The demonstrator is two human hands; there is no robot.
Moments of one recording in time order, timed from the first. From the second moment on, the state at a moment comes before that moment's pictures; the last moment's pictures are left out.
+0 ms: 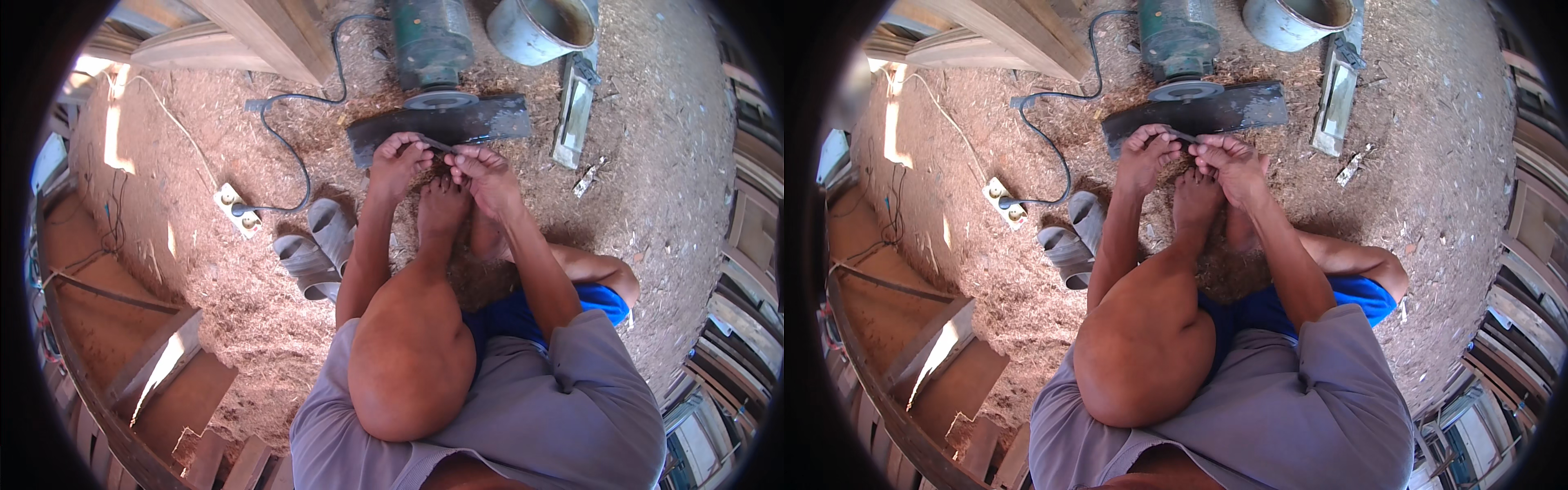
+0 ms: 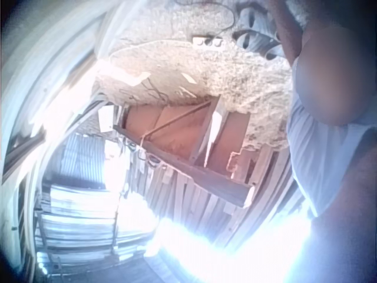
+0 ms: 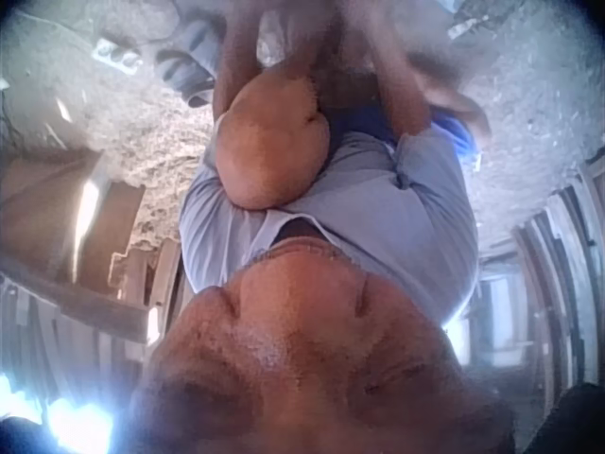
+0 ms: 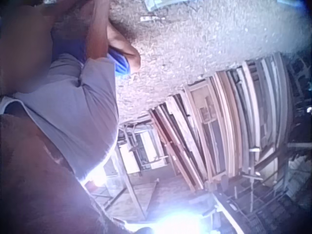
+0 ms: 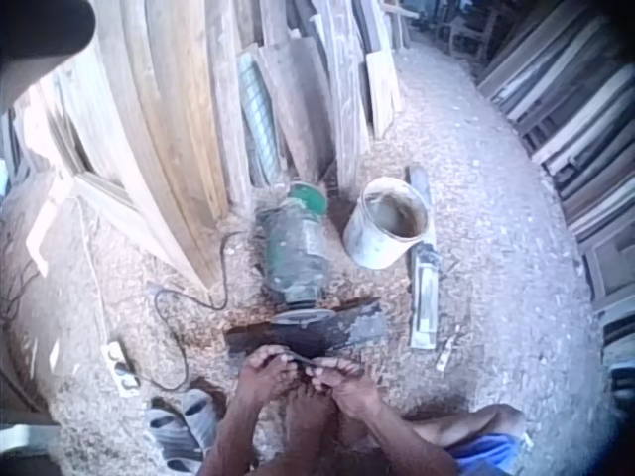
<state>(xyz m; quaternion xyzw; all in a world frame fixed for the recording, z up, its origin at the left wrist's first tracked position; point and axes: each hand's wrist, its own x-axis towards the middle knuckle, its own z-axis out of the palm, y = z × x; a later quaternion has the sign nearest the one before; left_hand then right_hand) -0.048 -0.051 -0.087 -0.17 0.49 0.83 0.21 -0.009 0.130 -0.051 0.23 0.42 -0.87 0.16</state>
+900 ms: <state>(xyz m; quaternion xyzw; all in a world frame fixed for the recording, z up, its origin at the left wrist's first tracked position) -0.021 -0.012 0.057 0.20 0.55 0.78 0.23 0.042 0.136 0.039 0.08 0.45 -0.89 -0.02</state>
